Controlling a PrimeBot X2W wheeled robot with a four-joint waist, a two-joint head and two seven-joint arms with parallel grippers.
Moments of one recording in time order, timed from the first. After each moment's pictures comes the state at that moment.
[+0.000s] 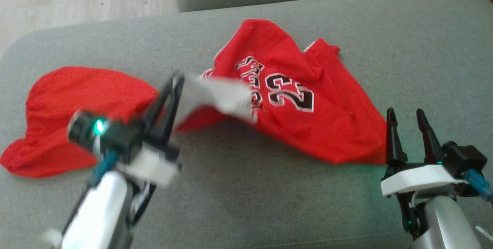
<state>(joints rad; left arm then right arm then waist) -0.31 0.22 -0.38 0.11 -0.12 -0.07 -0.26 -0.15 -0.05 -0.03 0.37 0.19 0.13 -0.25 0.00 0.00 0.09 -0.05</state>
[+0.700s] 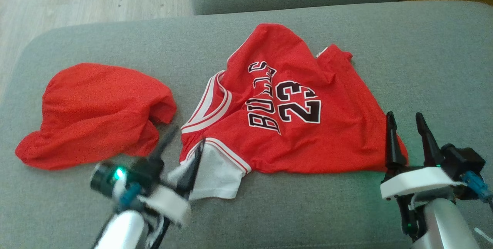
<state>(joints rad) -0.13 0.24 -0.49 0.26 -0.13 -0.05 -0.26 -0.15 -0.05 -0.04 0.39 0.20 0.13 -0.25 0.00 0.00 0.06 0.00</state>
